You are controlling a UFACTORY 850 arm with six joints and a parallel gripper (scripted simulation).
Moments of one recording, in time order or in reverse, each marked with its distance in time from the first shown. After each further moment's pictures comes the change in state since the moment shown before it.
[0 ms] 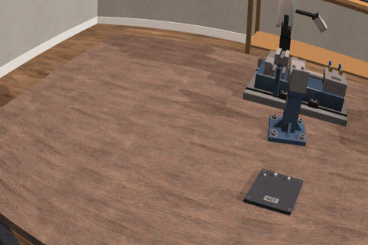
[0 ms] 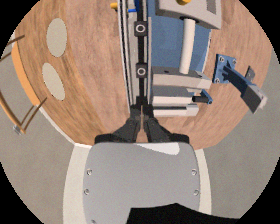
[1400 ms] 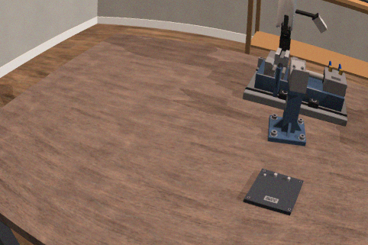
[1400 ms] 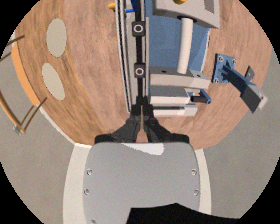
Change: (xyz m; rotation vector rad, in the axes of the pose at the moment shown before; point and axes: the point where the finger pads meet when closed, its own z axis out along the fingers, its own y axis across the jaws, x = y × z) arm 0.000 0.004 0.000 0.000 0.000 0.000
